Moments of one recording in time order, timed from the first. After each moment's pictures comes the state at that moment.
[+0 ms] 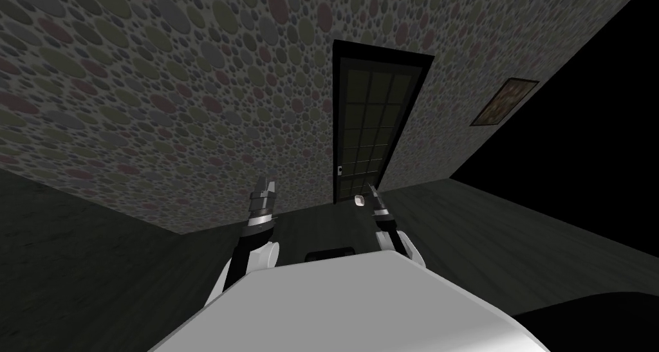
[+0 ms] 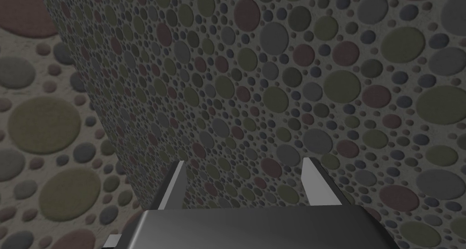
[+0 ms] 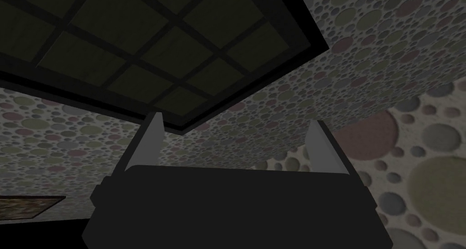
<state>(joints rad) 0.34 -0.10 -0.10 -1.71 0.17 -0.67 0.44</state>
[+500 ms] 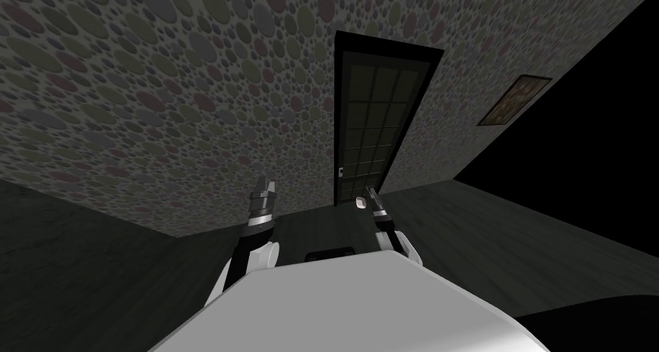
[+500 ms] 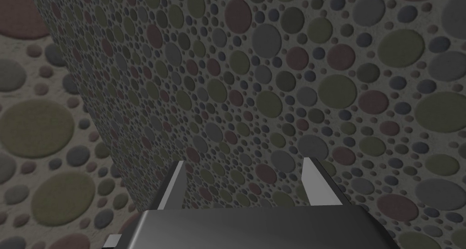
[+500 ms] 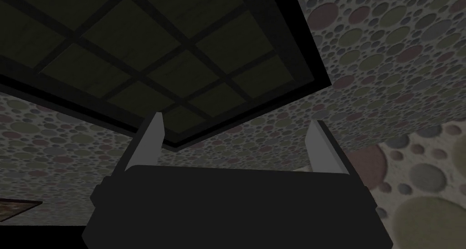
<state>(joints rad) 0.29 -0.11 -0.12 -1.58 0.20 -0.70 0.53</state>
